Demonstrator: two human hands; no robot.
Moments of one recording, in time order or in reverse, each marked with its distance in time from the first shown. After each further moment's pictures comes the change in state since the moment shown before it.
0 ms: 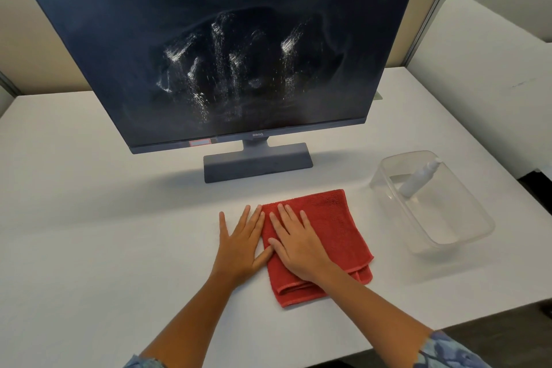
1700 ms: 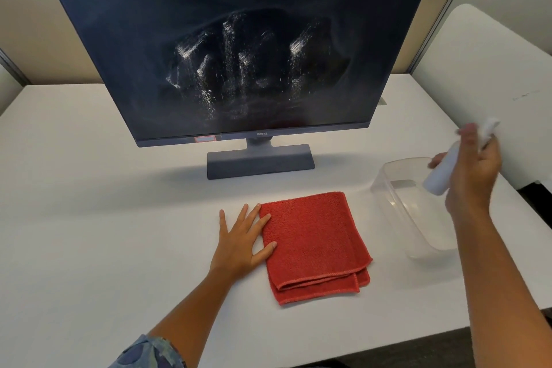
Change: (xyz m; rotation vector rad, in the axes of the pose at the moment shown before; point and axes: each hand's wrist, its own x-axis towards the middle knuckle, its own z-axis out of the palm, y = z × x) left_hand 0.000 -0.004 0.005 -0.058 0.083 -0.014; right_hand -0.033 0.139 -0.204 1.121 1.093 0.522
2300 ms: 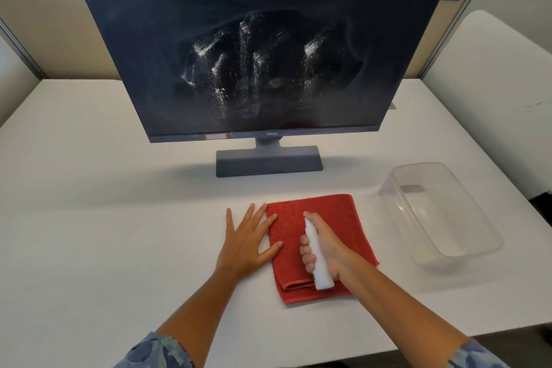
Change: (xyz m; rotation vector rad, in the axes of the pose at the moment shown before) left_hand -0.003 0.001 -0.001 -0.026 0.054 0.002; right_hand -0.156 0.096 0.090 -0.113 -0.777 1.413
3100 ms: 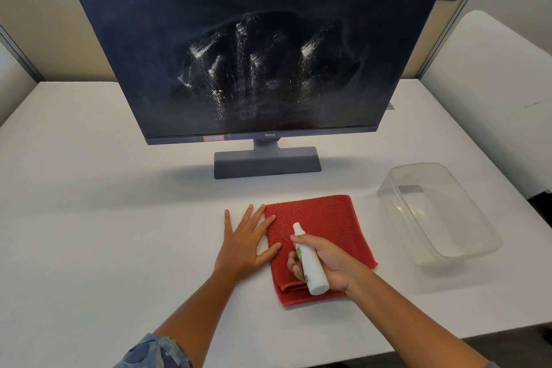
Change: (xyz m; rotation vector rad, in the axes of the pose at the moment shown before) left_hand 0.002 0.000 0.001 -0.006 -0.007 -0.007; right_hand -0.006 0.018 -0.003 0.194 -0.245 -0.029
